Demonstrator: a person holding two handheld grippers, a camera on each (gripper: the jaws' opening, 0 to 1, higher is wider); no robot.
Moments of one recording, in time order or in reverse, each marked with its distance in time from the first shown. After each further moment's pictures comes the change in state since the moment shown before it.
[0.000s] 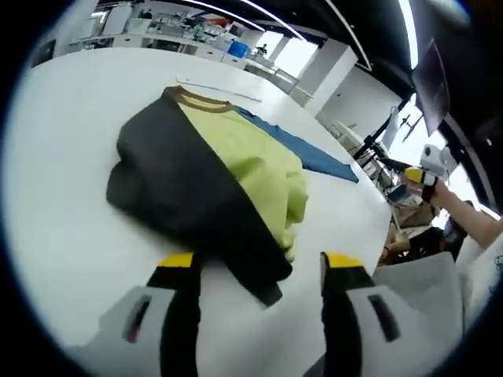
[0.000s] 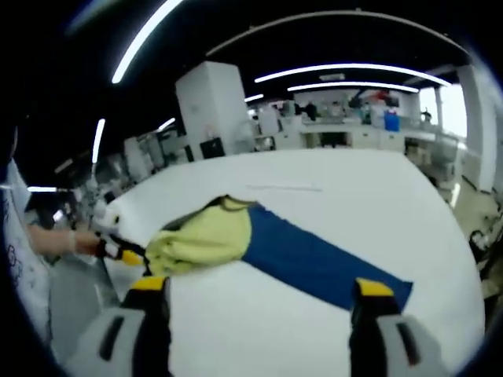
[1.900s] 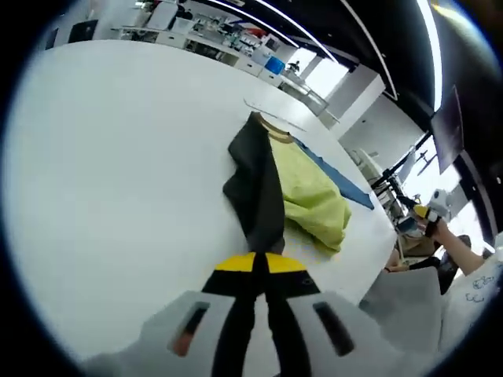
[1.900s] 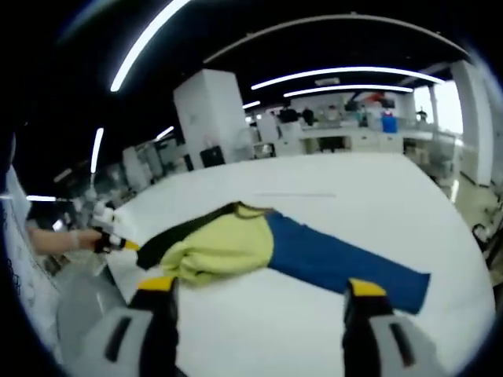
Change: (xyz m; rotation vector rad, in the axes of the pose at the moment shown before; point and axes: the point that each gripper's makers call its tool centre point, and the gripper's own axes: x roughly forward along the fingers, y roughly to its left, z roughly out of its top) left arm -0.123 0.118 0.016 -0.147 -0.061 0.099; right arm 0.007 0.053 0.004 0.049 -0.041 -0.002
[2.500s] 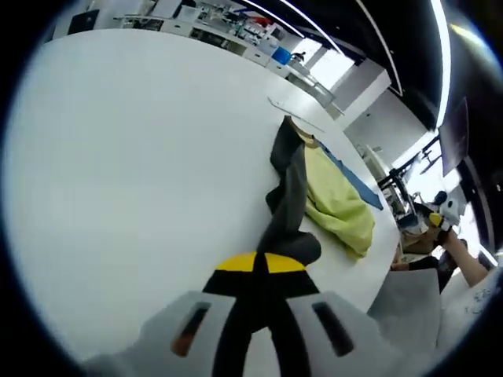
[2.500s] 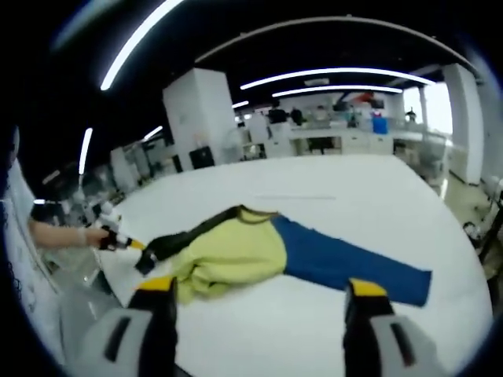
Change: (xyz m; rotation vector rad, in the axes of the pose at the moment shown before) left arm 0.002 0.060 0.033 -0.012 0.062 -0.011; right arm 0.010 0.045 0.015 0.001 0.001 -0.085
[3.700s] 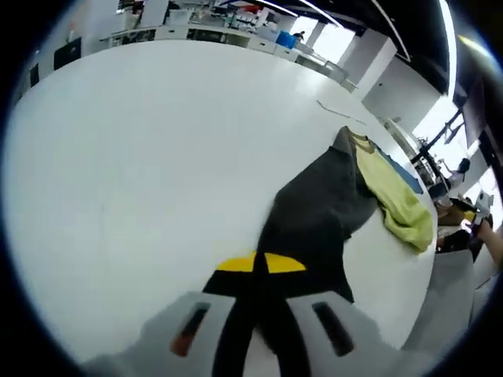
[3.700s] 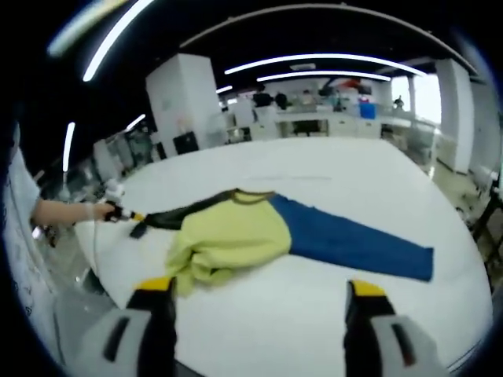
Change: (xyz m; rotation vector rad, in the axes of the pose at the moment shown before) left arm 0.010 0.132 0.082 0.173 0.089 0.147; right arm 0.015 0.021 -0.027 0.036 0.091 -0.090
